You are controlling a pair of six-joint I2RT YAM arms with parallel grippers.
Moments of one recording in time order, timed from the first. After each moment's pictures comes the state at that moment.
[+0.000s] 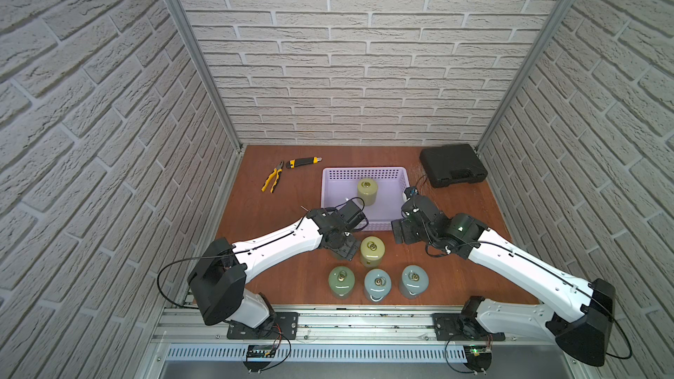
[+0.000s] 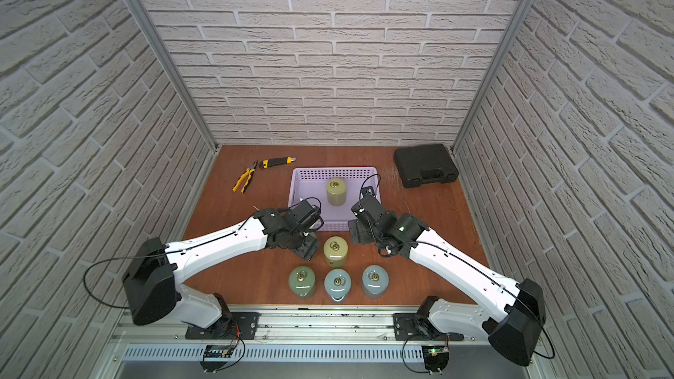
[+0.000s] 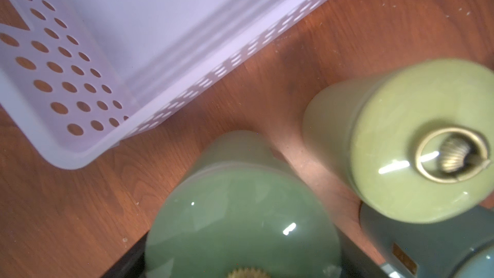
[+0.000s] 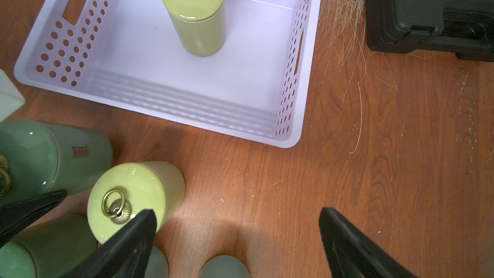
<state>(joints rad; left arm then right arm) -0.91 1.48 1.07 -0.85 -0.13 -0.30 0.74 1.17 1.05 -0.90 0.37 0.46</state>
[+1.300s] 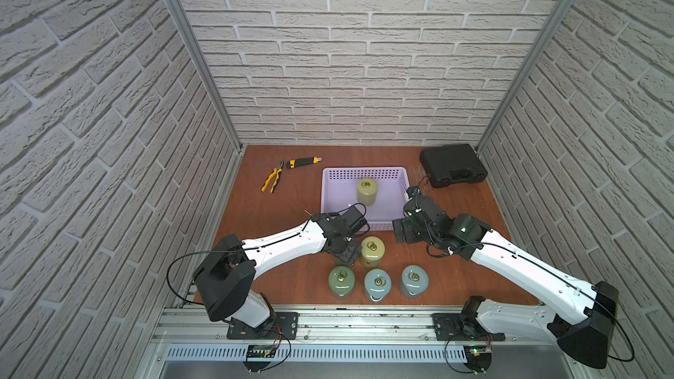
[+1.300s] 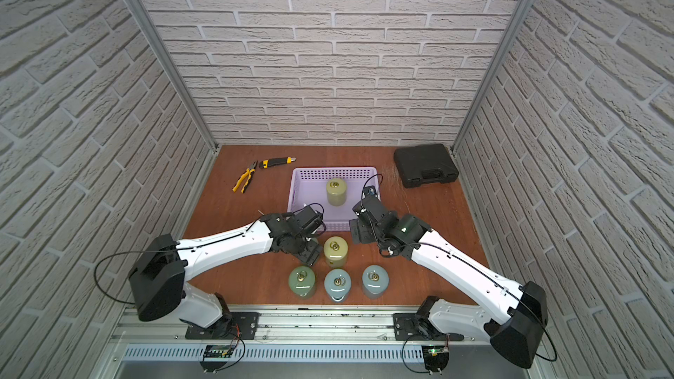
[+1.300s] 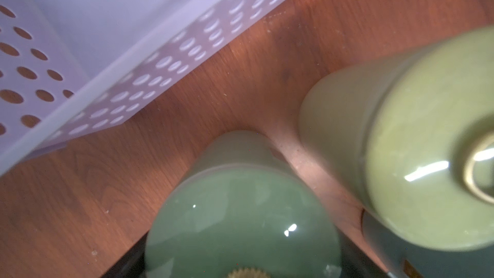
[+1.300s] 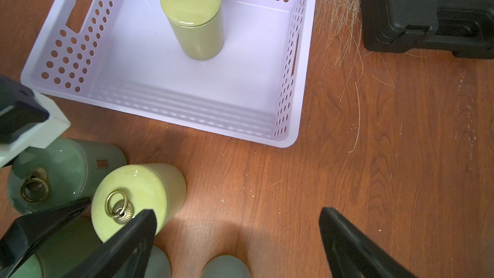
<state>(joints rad) -0.93 1.51 1.02 -0.79 -0.10 -0.33 0.74 1.16 1.05 -0.90 0.38 0.47</state>
